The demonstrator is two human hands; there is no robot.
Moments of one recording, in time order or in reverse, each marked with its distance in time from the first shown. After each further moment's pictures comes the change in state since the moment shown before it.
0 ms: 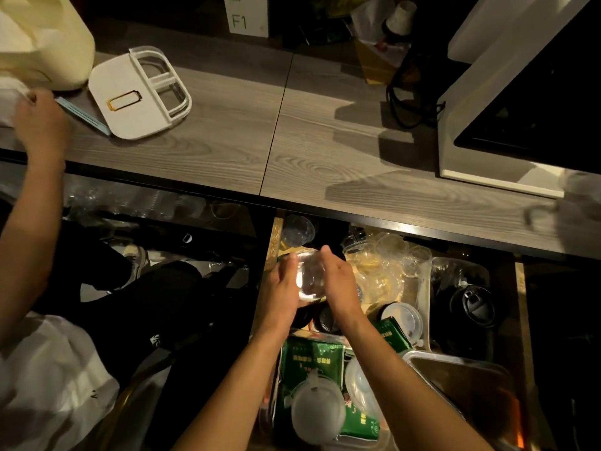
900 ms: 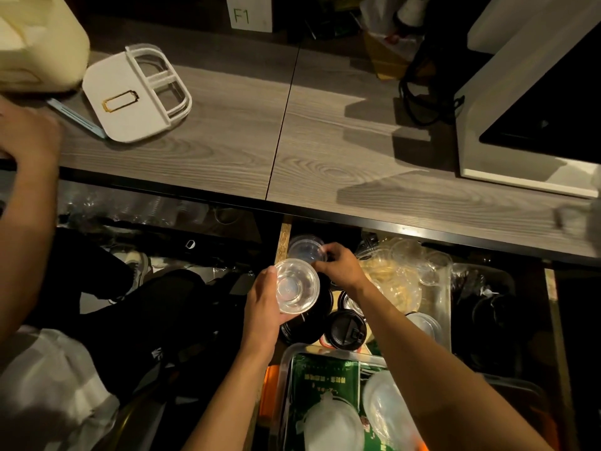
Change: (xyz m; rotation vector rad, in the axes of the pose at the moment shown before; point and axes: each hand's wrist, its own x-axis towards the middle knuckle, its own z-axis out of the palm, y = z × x) left_hand 0.022 -0.015 -0.038 -0.082 0.041 -0.022; right_hand 0.100 0.037 0.000 -0.402 -0.136 0.022
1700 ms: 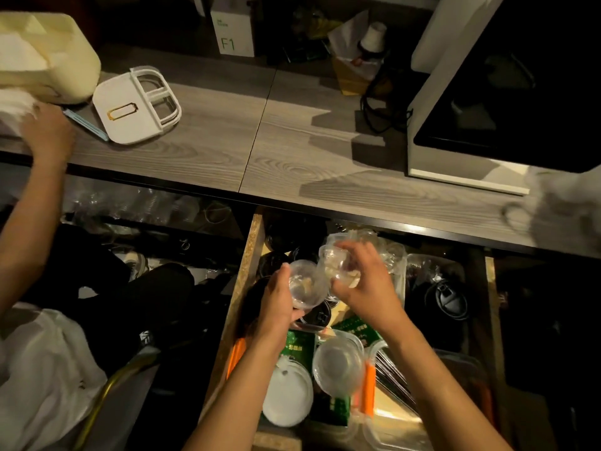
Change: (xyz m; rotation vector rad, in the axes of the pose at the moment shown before) left_hand -0.067 -0.018 0.073 0.015 -0.013 -0.151; right_hand -0.168 -0.011 -0.109 -0.183 0.113 -0.505
